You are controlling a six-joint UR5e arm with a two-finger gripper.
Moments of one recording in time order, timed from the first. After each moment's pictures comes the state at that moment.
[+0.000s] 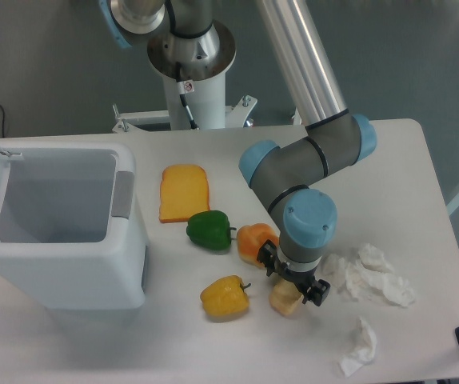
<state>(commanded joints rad) 2.50 -2.21 -1.49 -0.97 1.56 1.20</state>
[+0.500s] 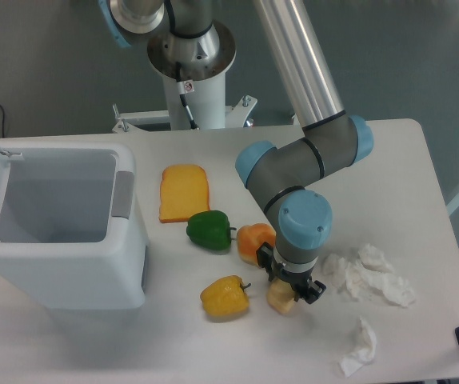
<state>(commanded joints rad) 2.50 -2.20 -1.49 -0.97 1.56 1.20</state>
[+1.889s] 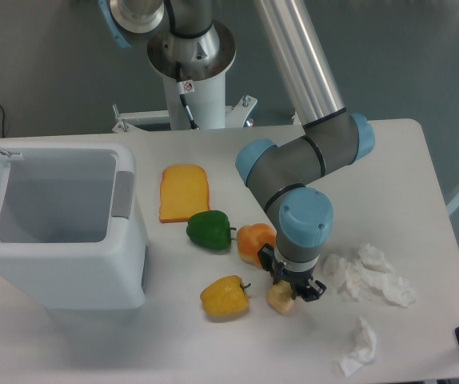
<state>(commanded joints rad) 2.50 -2.18 -1.47 -0.98 1.56 1.20</state>
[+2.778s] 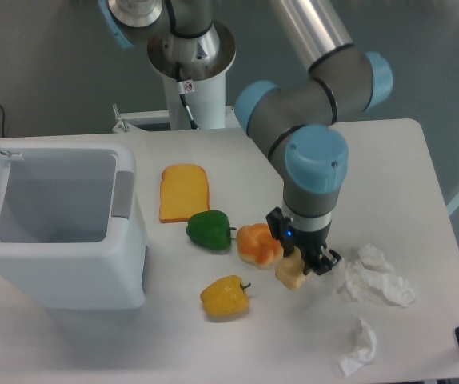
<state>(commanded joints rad) 2.51 -1.96 -1.41 -1.25 1.56 1.39</state>
